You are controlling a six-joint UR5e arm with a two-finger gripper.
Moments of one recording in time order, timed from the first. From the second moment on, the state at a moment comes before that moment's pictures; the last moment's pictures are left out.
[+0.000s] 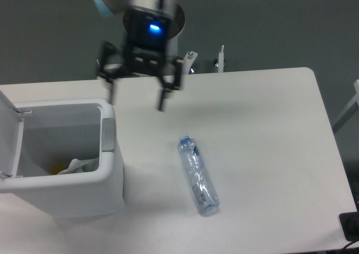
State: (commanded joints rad) arm 2.55 -1.65 -1.66 -0.78 1.11 0.03
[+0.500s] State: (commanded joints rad) arm 2.55 -1.90 -1.60 -0.78 1.26 0.09
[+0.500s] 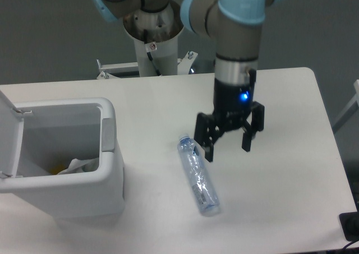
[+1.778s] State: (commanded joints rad) arm 2.43 -2.17 -1.60 -0.73 1.44 0.30
